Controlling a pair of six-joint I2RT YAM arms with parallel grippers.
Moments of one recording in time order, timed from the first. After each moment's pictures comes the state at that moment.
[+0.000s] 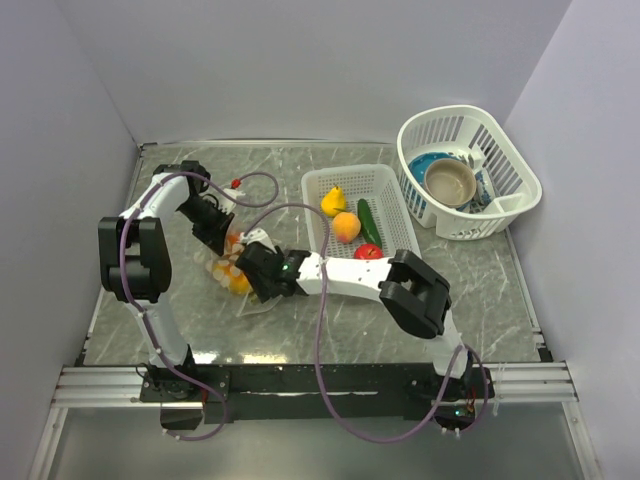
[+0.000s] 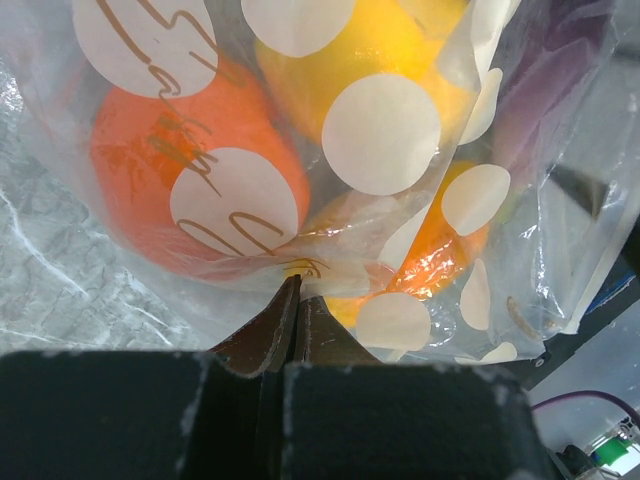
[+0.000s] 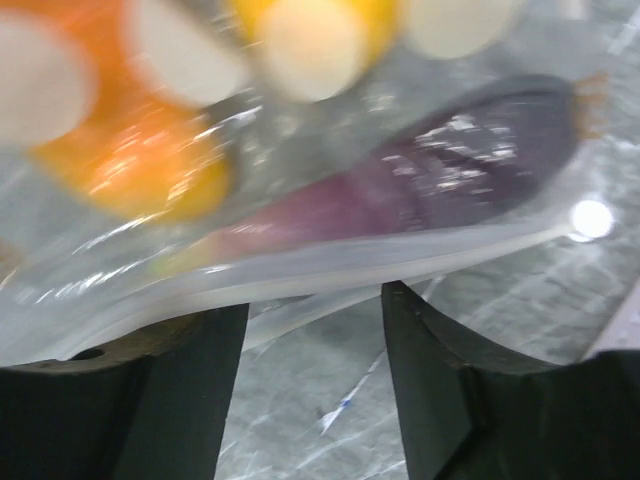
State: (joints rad) left arm -0.03 1.91 1.50 -1.16 0.43 0.70; right arm 1.14 2.04 1.53 -0.49 0.35 0.44
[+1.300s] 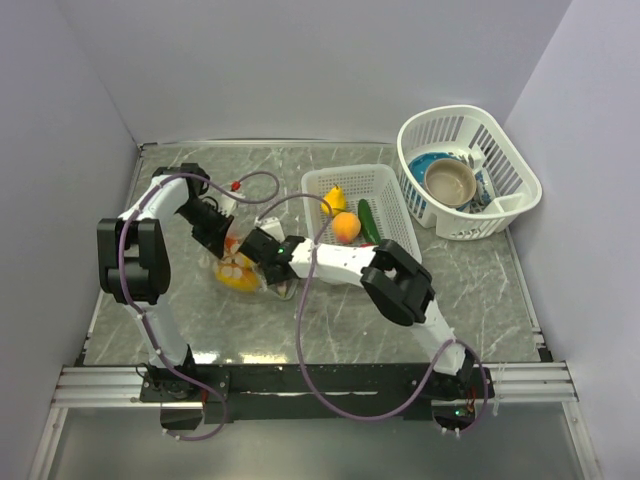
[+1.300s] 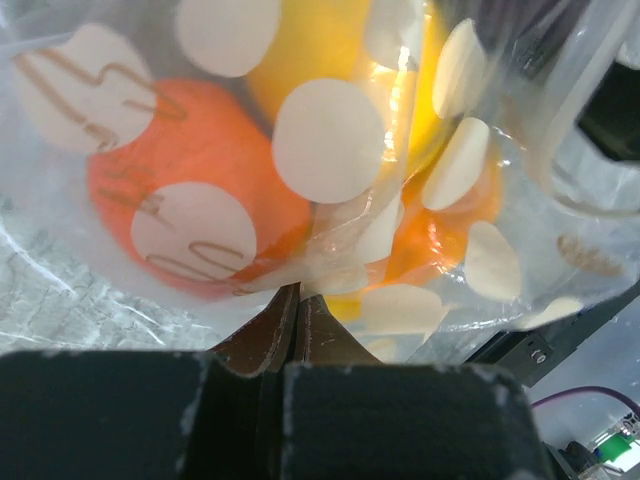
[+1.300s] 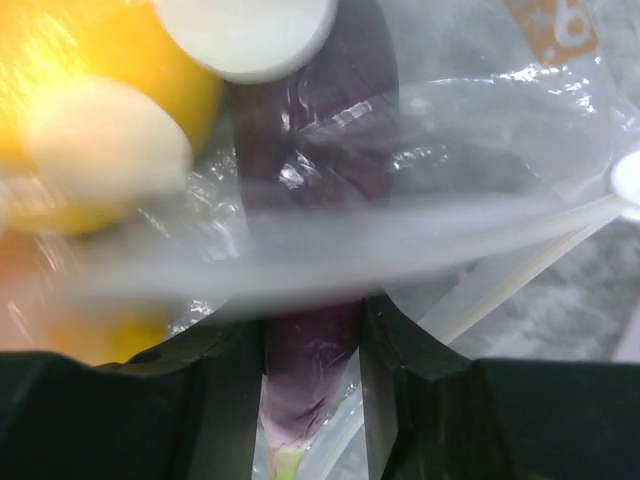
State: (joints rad) left arm -0.02 1.89 1.47 -1.16 0.43 0.72; right arm 1.05 2.21 1.70 -0.59 0.40 0.61
